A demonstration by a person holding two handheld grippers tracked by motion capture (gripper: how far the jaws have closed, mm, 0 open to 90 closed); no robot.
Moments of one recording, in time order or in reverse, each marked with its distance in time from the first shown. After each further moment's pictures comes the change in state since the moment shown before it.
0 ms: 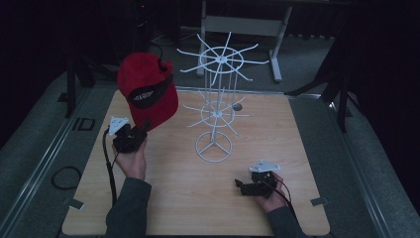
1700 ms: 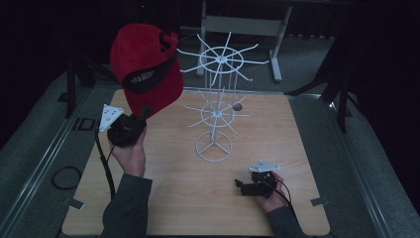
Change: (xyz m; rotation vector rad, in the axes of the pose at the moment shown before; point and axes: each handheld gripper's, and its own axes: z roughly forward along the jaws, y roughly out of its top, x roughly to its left) left arm -0.039 0.050 -0.036 -0.158 -0.083 0.076; right arm 0.000 0.000 0.000 0.002 0.000 0.004
